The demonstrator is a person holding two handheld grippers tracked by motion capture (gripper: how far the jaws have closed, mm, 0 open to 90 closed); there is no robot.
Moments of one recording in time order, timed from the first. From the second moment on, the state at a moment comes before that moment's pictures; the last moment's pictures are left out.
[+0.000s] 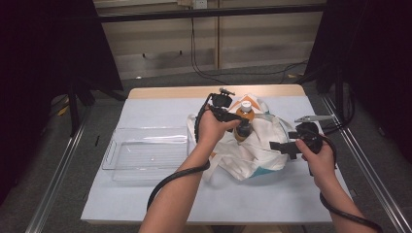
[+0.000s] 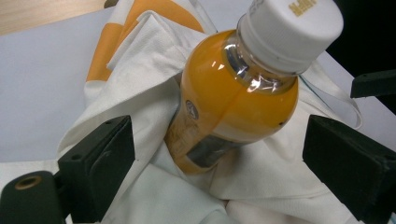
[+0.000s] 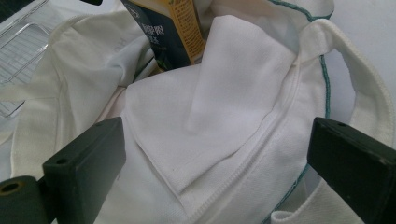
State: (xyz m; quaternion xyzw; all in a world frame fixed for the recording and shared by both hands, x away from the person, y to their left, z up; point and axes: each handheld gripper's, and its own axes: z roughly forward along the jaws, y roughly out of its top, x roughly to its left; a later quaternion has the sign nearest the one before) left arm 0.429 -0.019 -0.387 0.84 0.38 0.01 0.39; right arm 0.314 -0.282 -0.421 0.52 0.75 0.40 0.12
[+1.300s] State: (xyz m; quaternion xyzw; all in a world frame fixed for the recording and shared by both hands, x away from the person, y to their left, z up) left arm 0.437 -0.043 -0.395 0.84 0.37 0.01 0.38; right arm 0.315 -0.285 -0.423 0.52 0.75 0.40 0.12
